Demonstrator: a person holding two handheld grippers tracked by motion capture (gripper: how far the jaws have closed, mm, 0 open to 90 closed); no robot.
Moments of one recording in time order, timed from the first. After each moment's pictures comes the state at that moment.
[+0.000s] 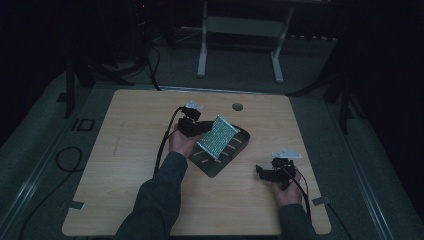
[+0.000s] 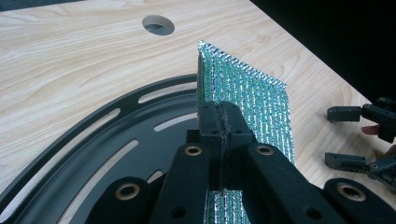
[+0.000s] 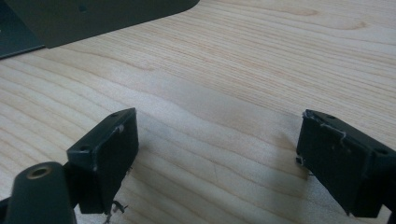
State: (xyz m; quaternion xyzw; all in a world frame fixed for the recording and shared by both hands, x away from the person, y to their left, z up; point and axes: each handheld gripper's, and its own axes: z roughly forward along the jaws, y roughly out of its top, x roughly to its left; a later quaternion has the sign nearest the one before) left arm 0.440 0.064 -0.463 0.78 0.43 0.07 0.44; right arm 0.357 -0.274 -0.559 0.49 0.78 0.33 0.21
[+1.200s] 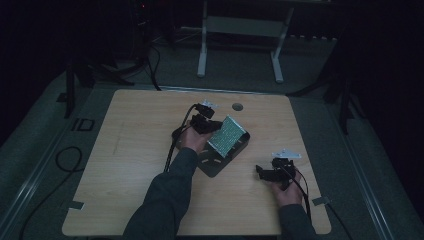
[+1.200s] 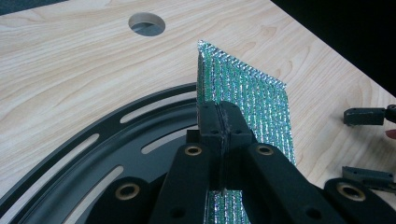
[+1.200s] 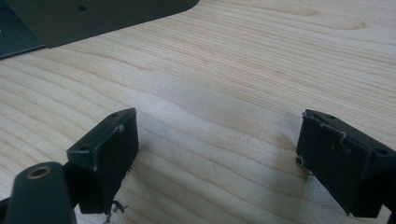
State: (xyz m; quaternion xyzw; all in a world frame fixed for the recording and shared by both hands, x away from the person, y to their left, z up) left arm 0.460 0.025 -0.469 0.80 0.42 0.08 0.41; right arm 0.357 -0.274 -0.559 0.49 0.78 0.33 0.21
